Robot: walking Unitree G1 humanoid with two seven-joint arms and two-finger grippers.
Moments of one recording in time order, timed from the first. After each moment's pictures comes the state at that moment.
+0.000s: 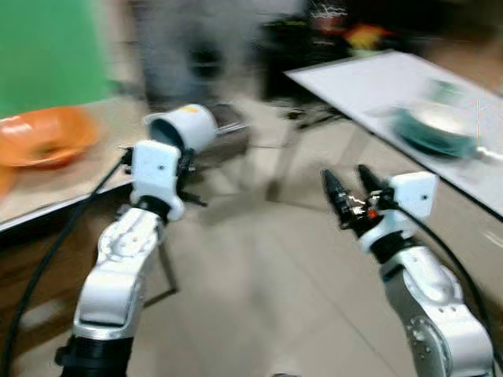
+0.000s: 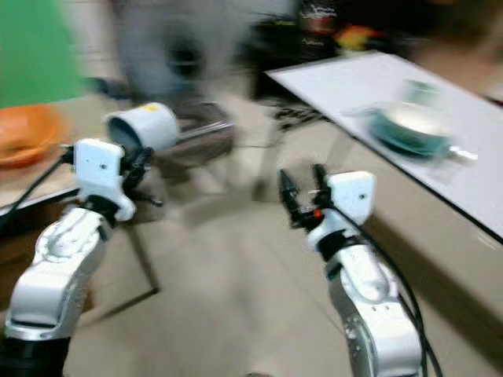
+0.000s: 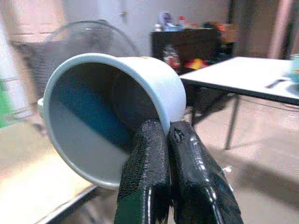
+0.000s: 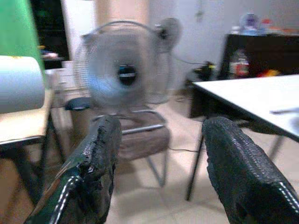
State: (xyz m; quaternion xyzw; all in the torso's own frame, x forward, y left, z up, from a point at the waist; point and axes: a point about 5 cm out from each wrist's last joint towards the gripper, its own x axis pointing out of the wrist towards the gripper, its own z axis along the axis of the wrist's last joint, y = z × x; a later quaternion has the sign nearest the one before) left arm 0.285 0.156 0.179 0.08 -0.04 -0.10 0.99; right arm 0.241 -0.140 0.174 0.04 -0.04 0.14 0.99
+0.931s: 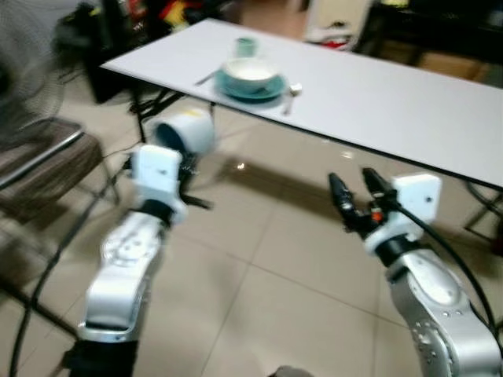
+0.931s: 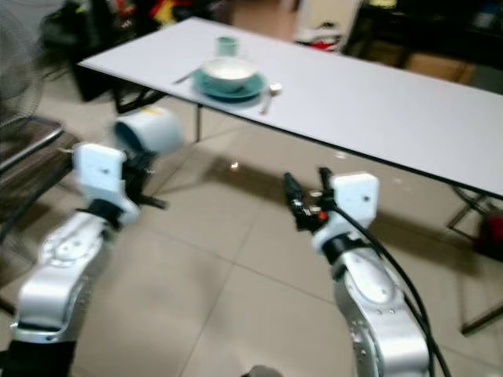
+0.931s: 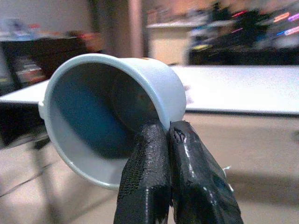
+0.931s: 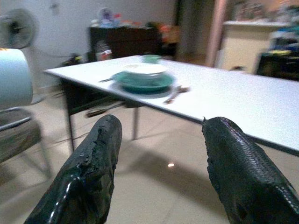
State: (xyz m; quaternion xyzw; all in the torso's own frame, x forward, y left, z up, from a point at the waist) left arm 0.284 0.144 0.176 0.05 -0.05 -0.12 0.99; right arm 0.238 -0.150 0.172 0.03 -0.02 0.11 0.99
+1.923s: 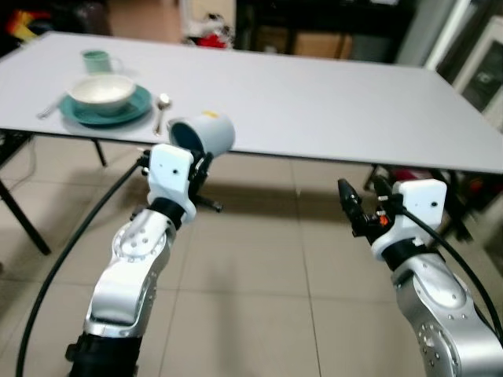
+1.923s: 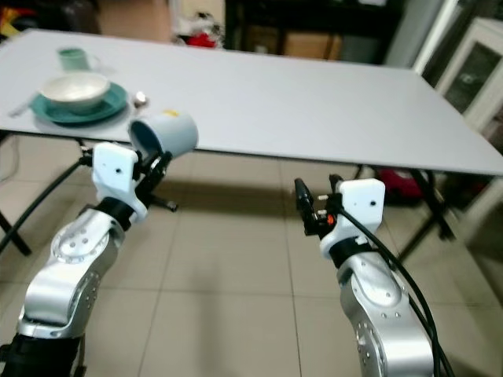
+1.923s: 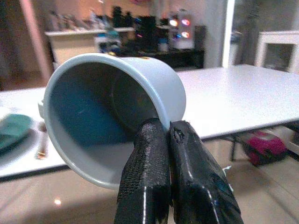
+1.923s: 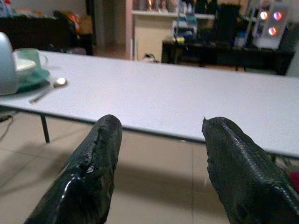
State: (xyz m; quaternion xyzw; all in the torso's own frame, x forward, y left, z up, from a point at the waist) left arm 0.286 0.143 0.175 0.07 -0.05 -0.14 0.99; right arm 0.237 -0.156 0.165 0.01 -0.01 0.09 1.00
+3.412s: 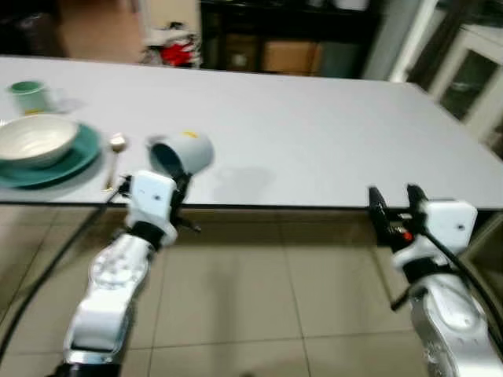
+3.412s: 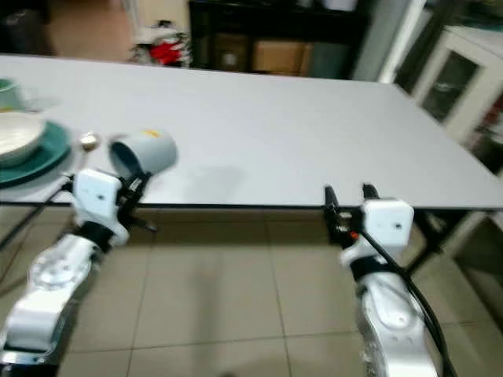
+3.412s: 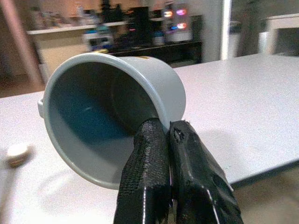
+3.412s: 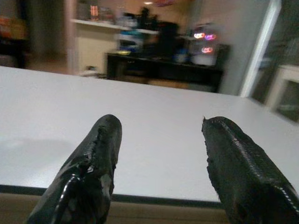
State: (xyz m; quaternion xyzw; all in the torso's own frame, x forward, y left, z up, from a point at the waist) left arm 0.267 0.174 0.148 0.10 -0.02 -0.11 0.99; right arm 0.225 -0.174 0.148 -0.01 -0.04 0.02 1.00
